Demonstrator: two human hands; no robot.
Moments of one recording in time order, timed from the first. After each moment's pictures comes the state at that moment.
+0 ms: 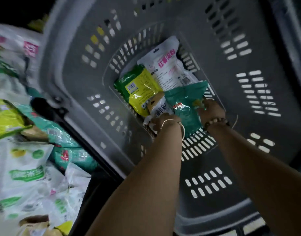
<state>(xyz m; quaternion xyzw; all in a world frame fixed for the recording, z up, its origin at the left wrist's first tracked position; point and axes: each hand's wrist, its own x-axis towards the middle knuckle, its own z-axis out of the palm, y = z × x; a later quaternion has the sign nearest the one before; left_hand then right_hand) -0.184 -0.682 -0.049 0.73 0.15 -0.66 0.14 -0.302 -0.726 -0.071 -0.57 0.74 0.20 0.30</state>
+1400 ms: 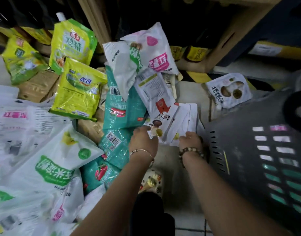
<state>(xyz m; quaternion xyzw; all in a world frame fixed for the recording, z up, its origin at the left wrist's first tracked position) 0.101 -0.509 -0.168 0.89 -0.11 -0.38 0.23 0.011 -0.610 -0.185 -0.54 0.71 0.09 0.44</state>
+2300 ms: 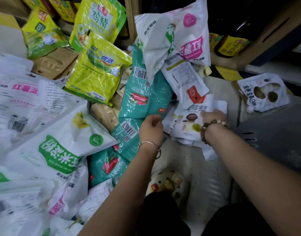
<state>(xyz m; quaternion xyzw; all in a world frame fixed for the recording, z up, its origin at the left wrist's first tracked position) 0.119 -0.487 -0.238 0.80 0.05 -0.31 0.51 0.061 -0.647 -0.221 -0.61 0.67 0.02 0.41</state>
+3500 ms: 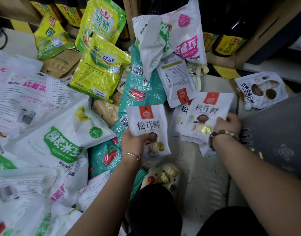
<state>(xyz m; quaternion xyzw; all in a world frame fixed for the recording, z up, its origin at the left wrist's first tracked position) 0.095 -0.437 -0.216 0.72 0.17 -0.29 0.61 0.009 -0.650 -0.228 -0.60 0.68 -0.12 0.41</state>
